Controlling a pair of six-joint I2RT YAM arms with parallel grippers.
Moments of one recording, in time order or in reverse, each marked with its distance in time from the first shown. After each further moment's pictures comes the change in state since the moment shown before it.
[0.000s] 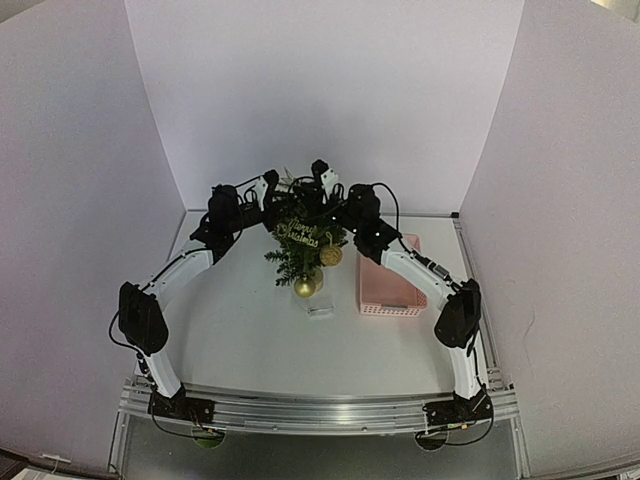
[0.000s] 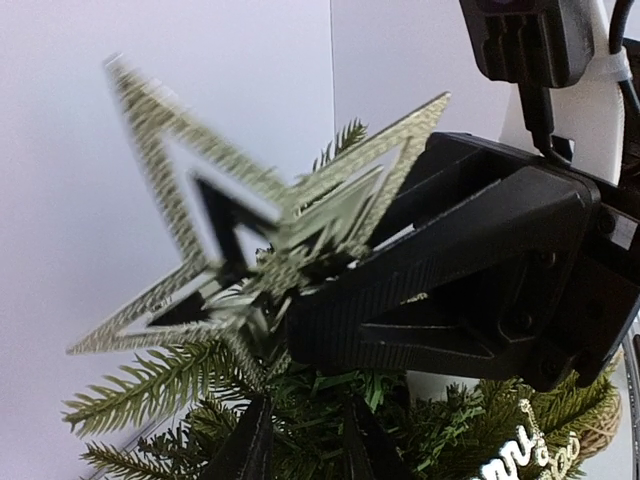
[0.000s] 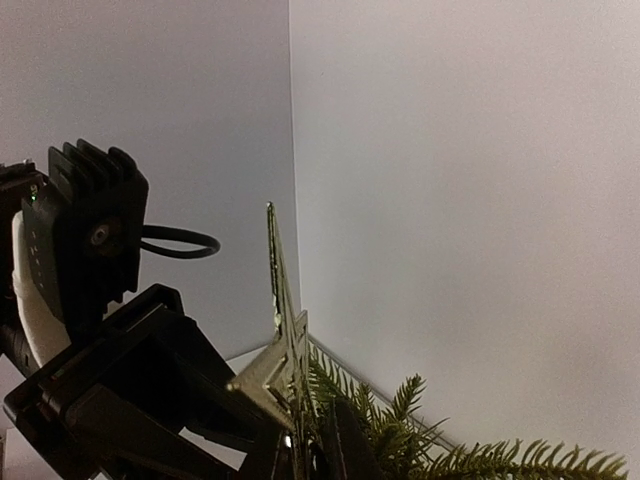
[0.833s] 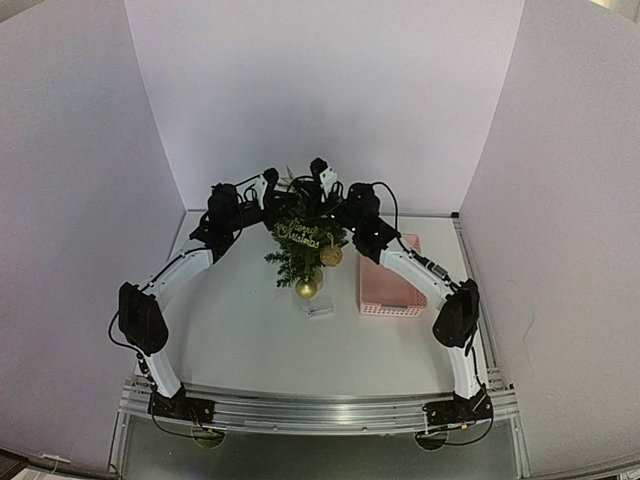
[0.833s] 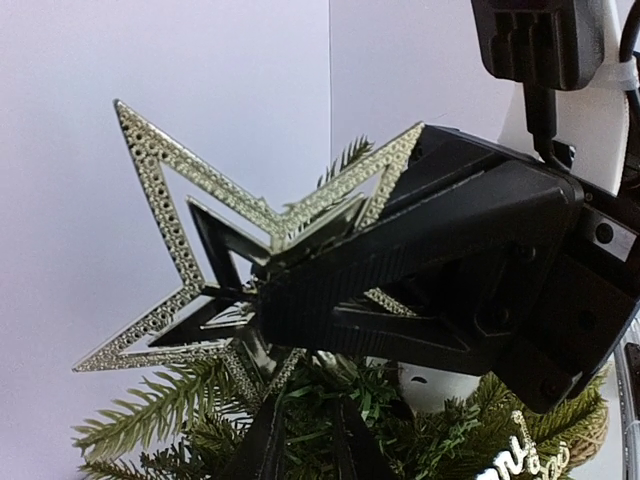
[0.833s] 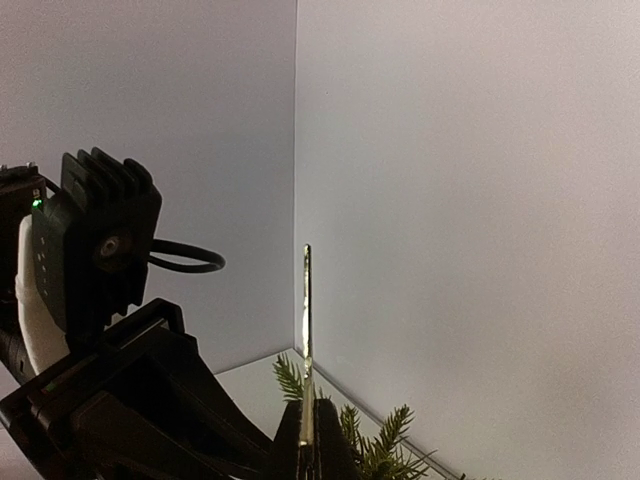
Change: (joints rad) left arm 0.000 0.000 0.015 -0.009 0.004 -0.026; right arm 0.004 0.019 0.032 0.025 0.000 -0.035
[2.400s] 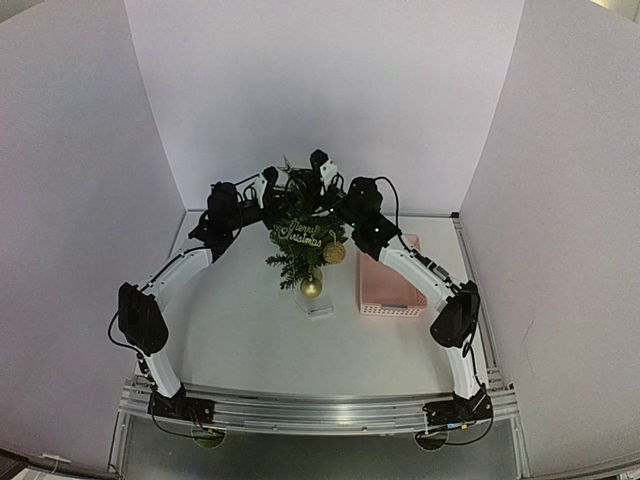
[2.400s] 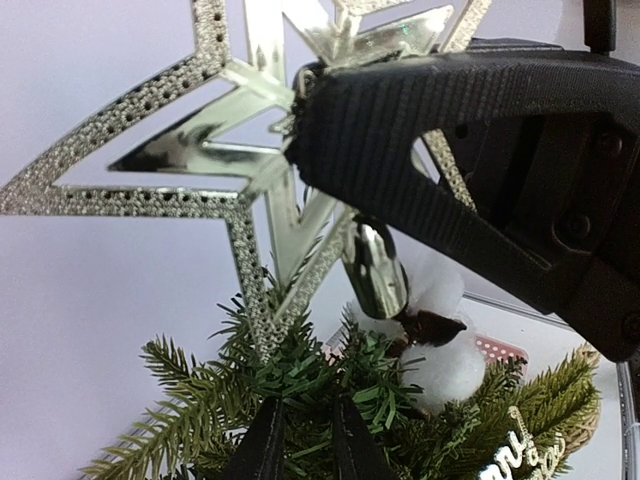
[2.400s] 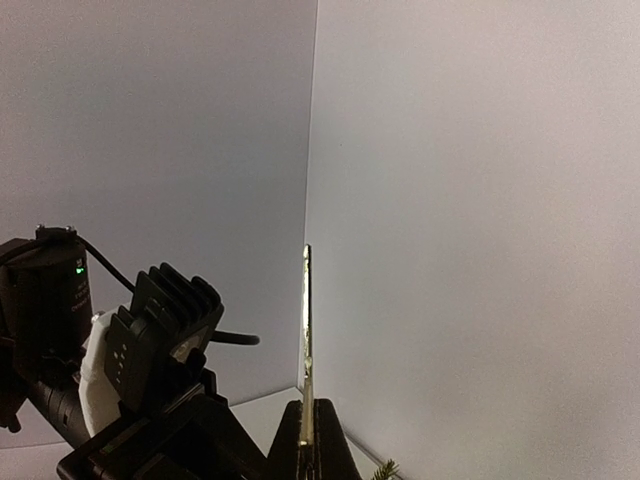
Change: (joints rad) left arm -0.001 0.000 0.017 -0.027 -0.007 0.000; right arm 0.013 0.017 0.109 0.000 -0.008 -0.017
